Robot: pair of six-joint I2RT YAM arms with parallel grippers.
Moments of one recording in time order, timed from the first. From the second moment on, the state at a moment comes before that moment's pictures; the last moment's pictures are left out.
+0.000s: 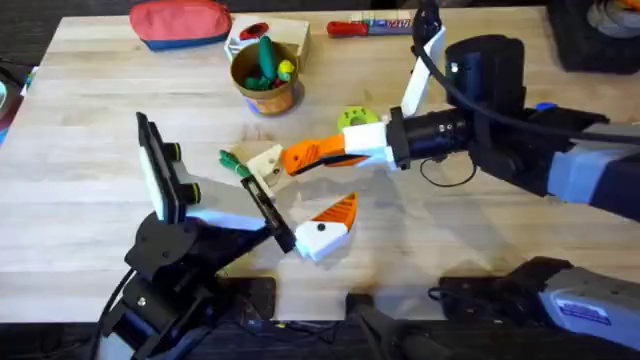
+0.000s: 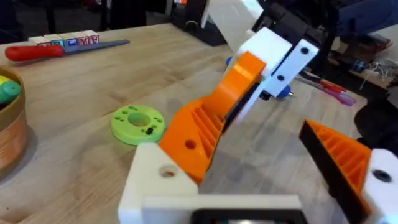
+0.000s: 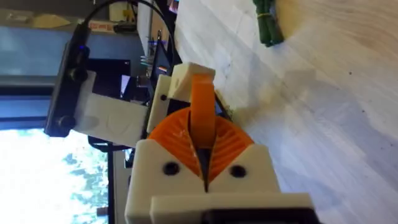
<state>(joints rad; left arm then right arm) -0.56 0.01 0.01 -0.05 0.42 -0.23 0.49 1.29 0.64 0.03 -1.01 0.79</state>
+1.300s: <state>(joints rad) -0.55 0.01 0.01 -0.06 0.41 -0.24 0.54 1.49 0.64 0.33 -1.10 1.10</state>
